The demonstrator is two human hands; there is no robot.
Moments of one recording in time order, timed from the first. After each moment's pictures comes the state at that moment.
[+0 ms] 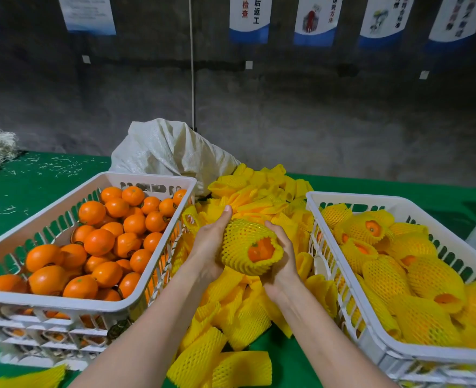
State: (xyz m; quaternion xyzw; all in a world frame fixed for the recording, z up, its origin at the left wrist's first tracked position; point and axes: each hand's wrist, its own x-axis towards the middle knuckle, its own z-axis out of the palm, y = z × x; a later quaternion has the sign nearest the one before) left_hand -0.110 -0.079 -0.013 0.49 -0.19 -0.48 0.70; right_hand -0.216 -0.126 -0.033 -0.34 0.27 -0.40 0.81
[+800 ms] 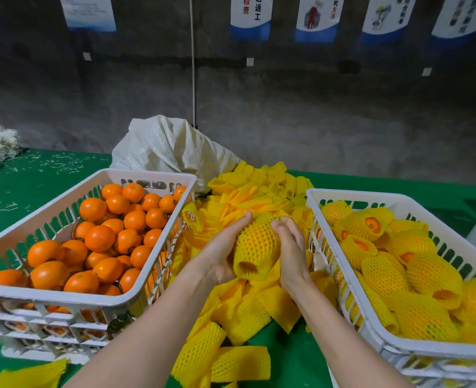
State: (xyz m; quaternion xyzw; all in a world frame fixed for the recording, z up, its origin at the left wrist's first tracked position) left_hand -0.128 -0.075 -0.015 0.48 -0.19 -0.63 0.58; right_hand -0.239 -0.132 -0.034 -0.59 0.29 -0.47 0.59
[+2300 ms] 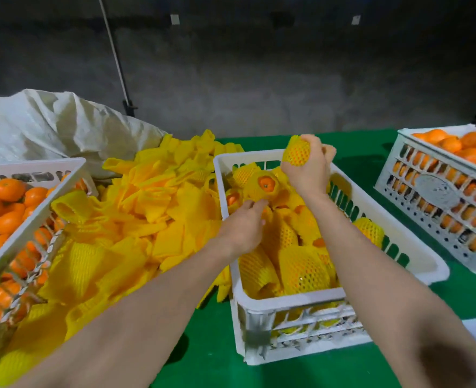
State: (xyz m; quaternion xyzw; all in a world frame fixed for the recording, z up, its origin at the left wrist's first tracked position) left_hand -0.320 -0.226 -0.063 0.68 -0.69 -0.09 0.21; right_hand -0.434 -0.334 -0.019 -0.65 0.53 -0.51 0.19
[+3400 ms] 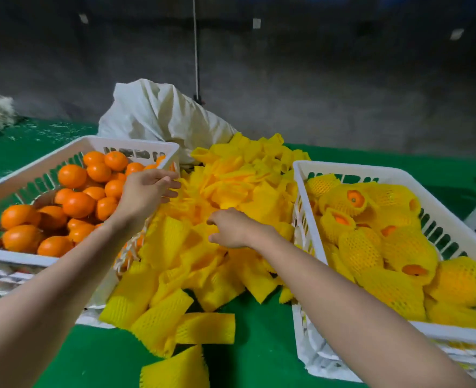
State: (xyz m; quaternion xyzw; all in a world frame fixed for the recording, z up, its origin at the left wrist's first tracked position) left_hand -0.081 -0.066 -0.011 0.71 -0.34 -0.16 0.60; right_hand -0.217 -0.176 -0.045 -0.97 0.21 0.04 0.11
